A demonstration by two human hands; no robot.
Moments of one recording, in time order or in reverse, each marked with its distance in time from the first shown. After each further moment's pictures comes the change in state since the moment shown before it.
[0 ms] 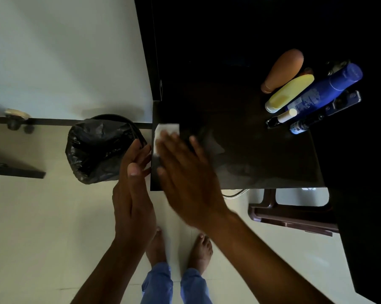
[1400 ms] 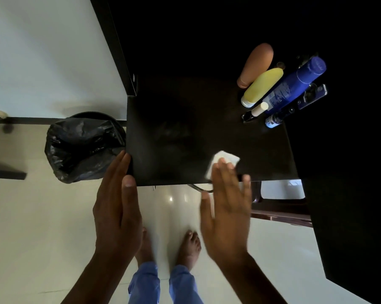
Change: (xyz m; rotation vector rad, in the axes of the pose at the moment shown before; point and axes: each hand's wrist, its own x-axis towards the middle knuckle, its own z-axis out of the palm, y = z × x) left_hand -0.031 -0.008 0.005 0.488 0.024 0.063; right_hand -0.112 0.039 -0.008 0.020 0.259 0.466
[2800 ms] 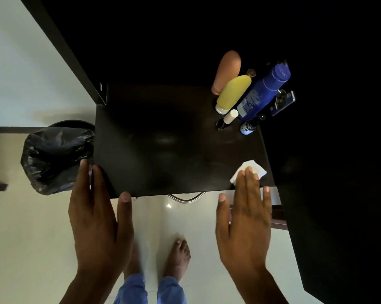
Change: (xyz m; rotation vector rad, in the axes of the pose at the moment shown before) left_hand -0.010 0.004 0.029 0.451 0.015 0.098; right_hand 0.003 0.064 -0.030 -0.159 0.012 0.261
